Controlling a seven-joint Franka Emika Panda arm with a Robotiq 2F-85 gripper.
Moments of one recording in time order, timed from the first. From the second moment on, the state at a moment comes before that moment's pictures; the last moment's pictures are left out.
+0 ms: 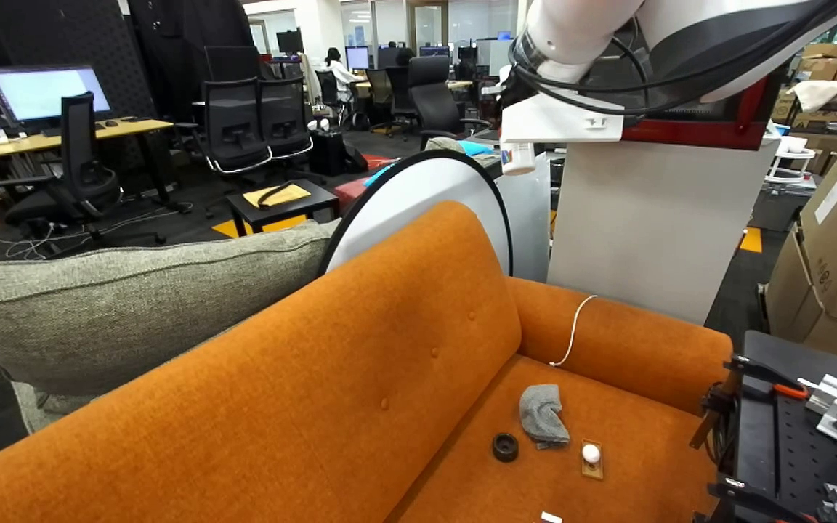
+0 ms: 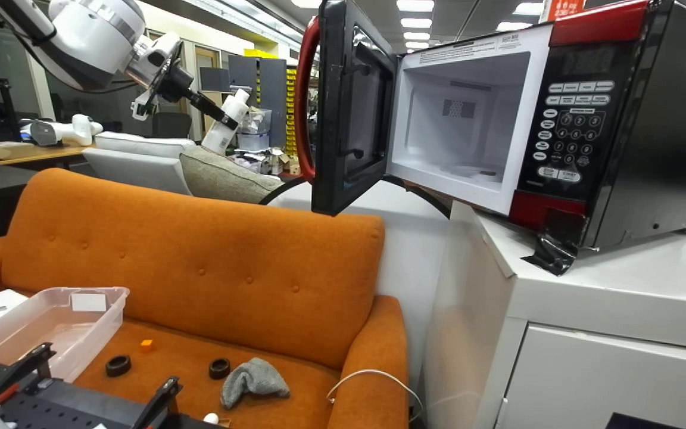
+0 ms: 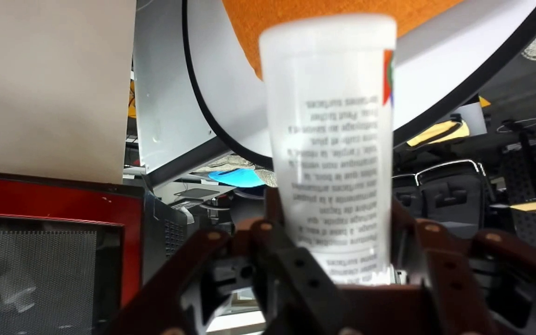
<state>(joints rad) 0.12 -0.14 0.11 -2.24 -1.17 2.28 1.82</state>
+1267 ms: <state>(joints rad) 0.15 -0.11 0.15 -2.27 -1.13 2.29 1.85</state>
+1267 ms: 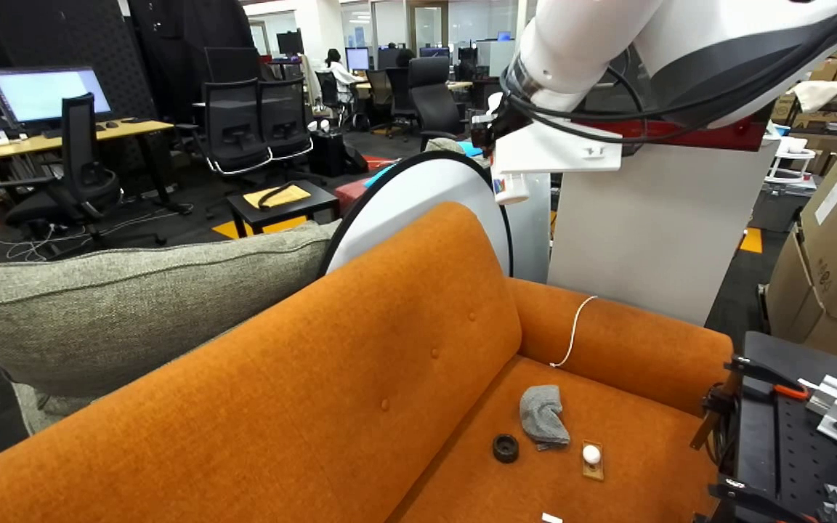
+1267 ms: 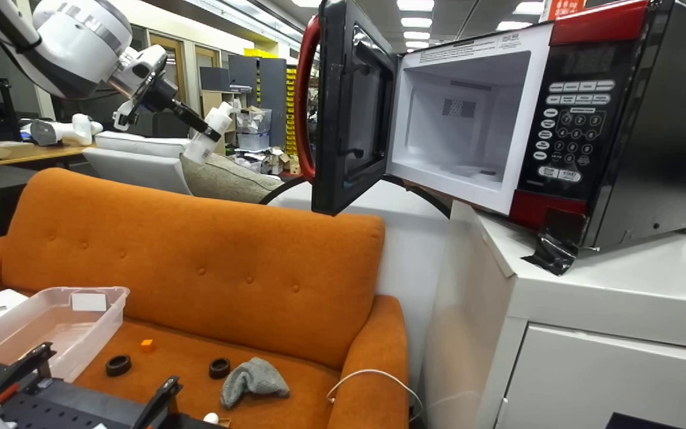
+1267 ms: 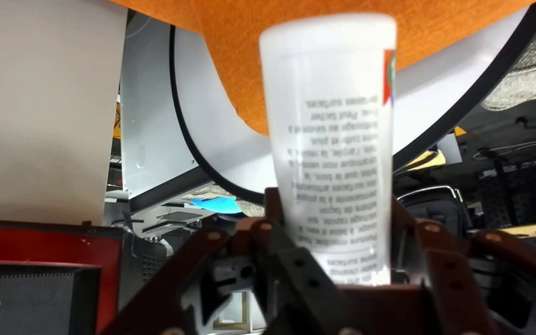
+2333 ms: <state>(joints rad) 0.29 0.11 0.26 -2.31 -1.07 2.39 1.97</state>
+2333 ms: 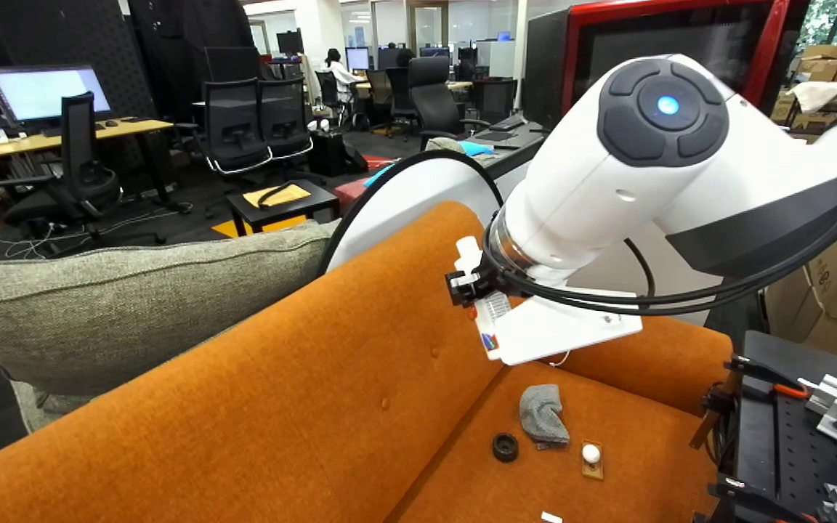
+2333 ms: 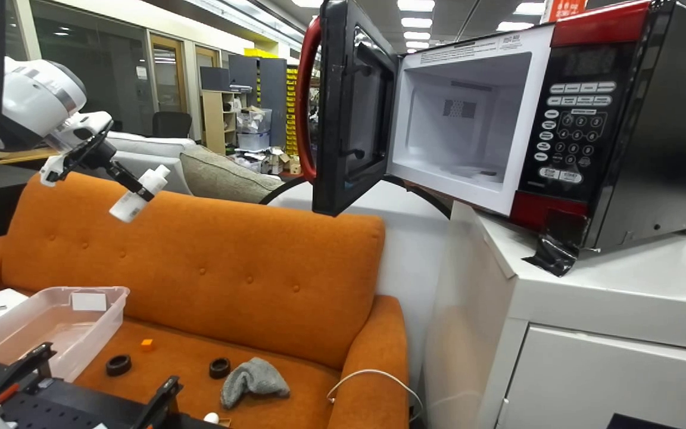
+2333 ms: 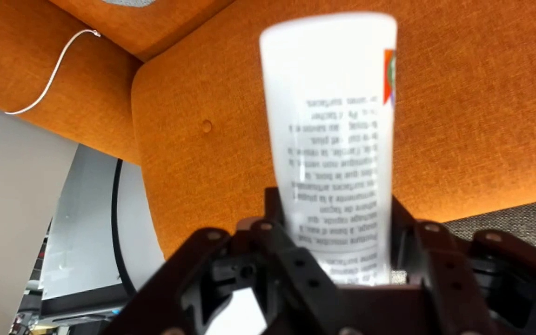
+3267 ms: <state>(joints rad) 0.39 0.29 0.30 -2.27 -1.12 2.53 2.07</state>
